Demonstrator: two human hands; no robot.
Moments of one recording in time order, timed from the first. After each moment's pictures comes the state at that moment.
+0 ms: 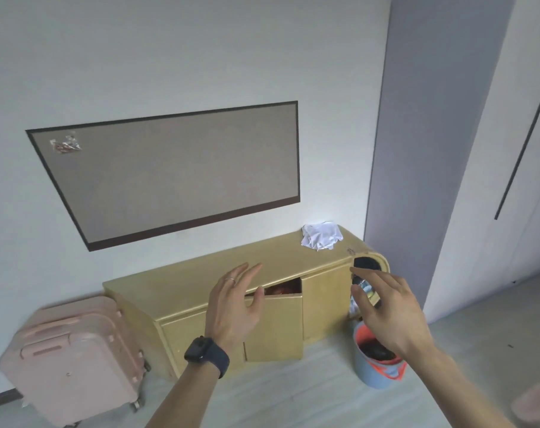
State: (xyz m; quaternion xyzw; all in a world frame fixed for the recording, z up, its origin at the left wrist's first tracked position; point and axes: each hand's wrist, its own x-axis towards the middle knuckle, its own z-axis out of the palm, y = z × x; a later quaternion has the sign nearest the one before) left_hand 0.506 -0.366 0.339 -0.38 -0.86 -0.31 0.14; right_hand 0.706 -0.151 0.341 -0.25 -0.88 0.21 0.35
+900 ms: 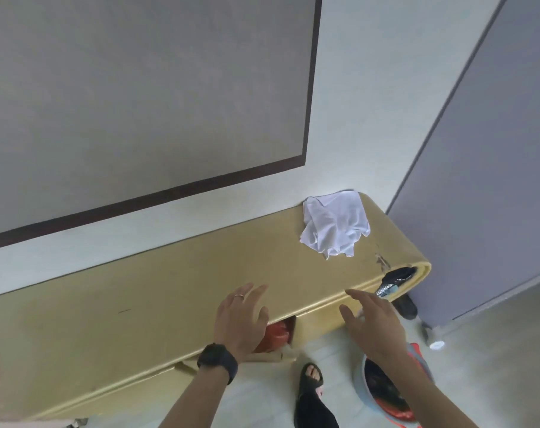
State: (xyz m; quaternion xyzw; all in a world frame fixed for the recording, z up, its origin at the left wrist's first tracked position) left_hand 0.089 0.023 0.109 -0.33 -0.92 -0.19 -0.12; right_hand 0.267 0.230 0.125 -0.40 -0.87 0.29 0.08
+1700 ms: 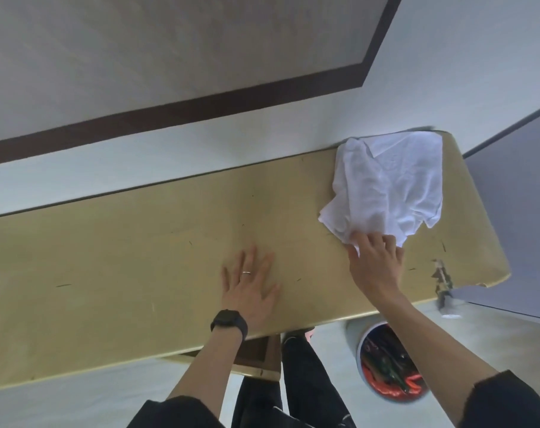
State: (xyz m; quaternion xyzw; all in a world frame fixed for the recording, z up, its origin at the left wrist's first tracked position) left_hand -0.023 0.159 -0.086 -0.23 -0.92 -0.05 -0.31; right_hand 0.059 0.421 -0.086 -0.33 -0.94 0.09 -0.07
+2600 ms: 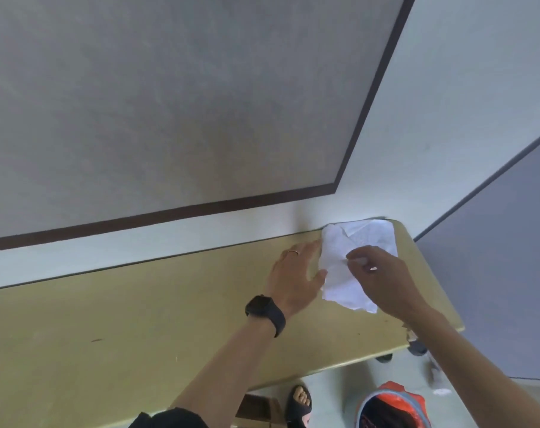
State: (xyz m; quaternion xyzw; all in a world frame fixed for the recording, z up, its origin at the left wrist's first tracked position) left_hand -0.070 0.239 0.140 -0.33 -0.86 -0.33 -0.19; right_hand 0.039 0.404 0.178 -0.27 -0.88 0.38 0.04
